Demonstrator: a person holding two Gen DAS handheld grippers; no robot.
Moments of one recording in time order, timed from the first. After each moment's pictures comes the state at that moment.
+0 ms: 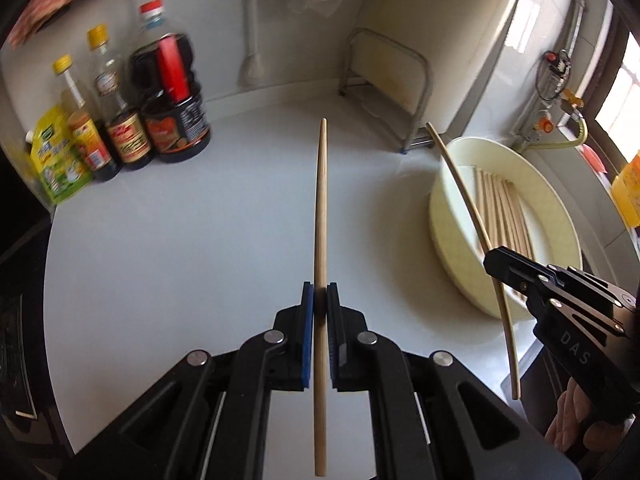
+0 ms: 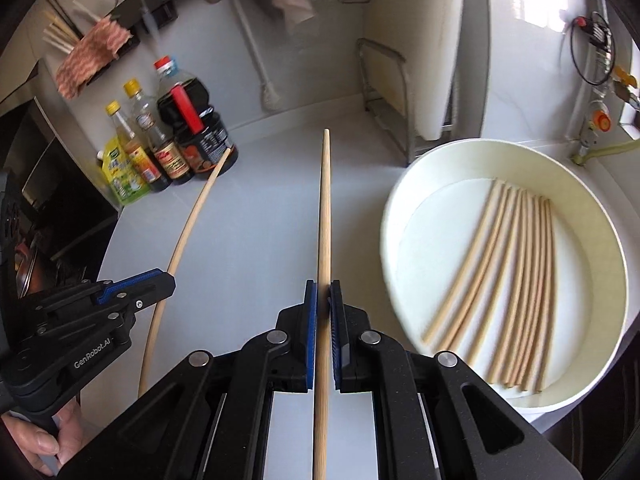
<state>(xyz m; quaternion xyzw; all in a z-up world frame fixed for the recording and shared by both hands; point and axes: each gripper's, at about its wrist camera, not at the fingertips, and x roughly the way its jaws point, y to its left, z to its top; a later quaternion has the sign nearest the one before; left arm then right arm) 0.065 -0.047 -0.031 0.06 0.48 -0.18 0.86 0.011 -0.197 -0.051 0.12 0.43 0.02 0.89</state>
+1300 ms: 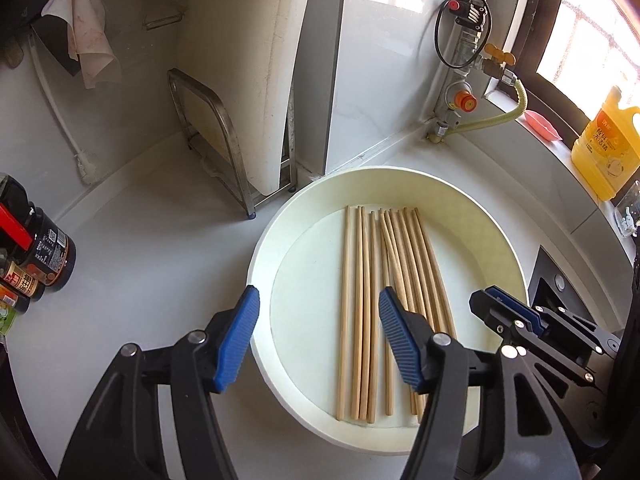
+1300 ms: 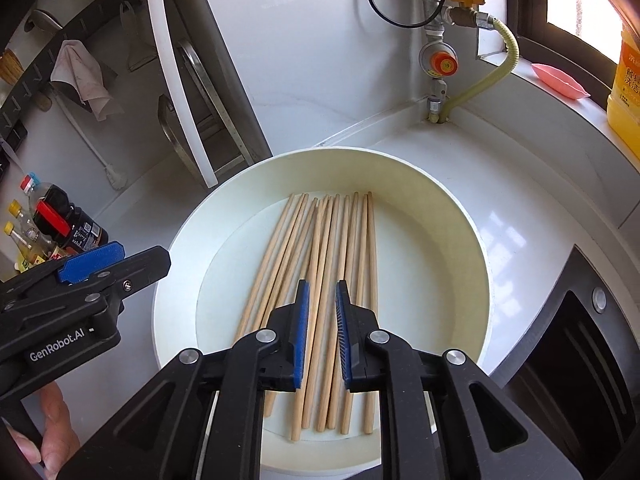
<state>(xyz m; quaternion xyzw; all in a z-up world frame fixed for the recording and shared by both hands) 0.110 -0.237 -0.021 0.13 0.47 -0.29 0.83 -0.002 -0.352 -0.067 0.21 0.42 -0.16 0.87</state>
